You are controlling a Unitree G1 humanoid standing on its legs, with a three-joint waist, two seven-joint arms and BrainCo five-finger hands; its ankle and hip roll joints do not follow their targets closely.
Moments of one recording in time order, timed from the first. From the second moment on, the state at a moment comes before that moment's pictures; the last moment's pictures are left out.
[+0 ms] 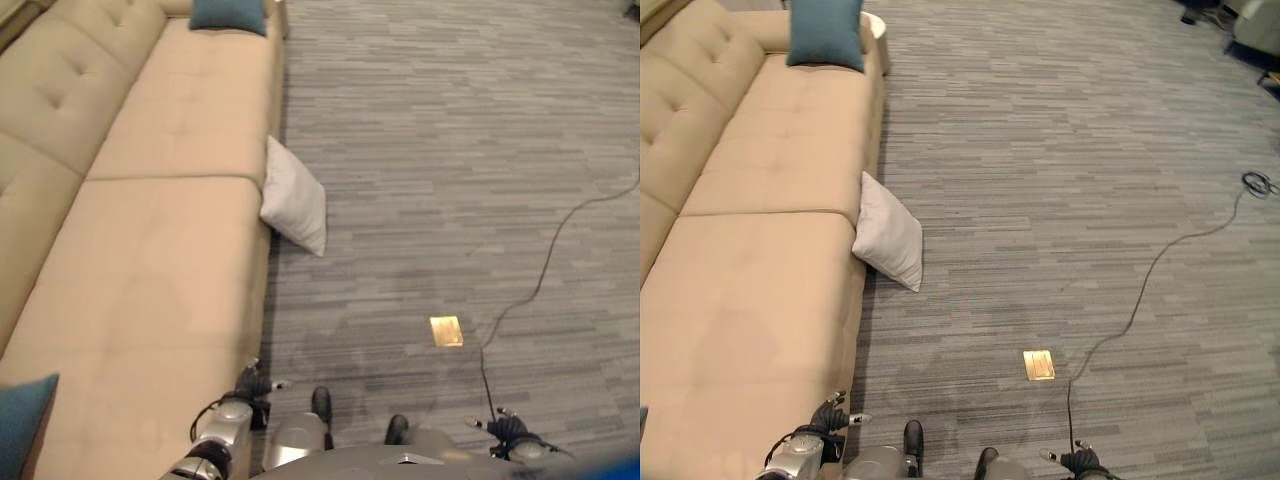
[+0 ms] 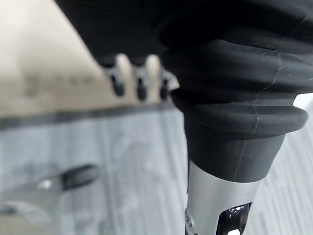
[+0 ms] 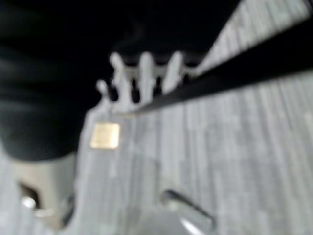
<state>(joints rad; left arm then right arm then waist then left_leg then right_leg) -0.08 0.24 -0.21 1.04 -0.19 -0.05 0.12 -0.04 -0.27 0.13 1.23 0.07 -0.03 -0.16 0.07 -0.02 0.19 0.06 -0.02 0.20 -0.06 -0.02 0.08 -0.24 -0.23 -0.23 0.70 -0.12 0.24</state>
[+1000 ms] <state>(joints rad) -0.03 0.21 -0.19 1.09 -0.17 -0.05 0.11 -0.06 -0.31 0.17 1.22 0.05 -0.03 -0.16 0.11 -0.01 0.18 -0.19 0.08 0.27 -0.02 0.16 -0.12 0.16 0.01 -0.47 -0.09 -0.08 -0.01</state>
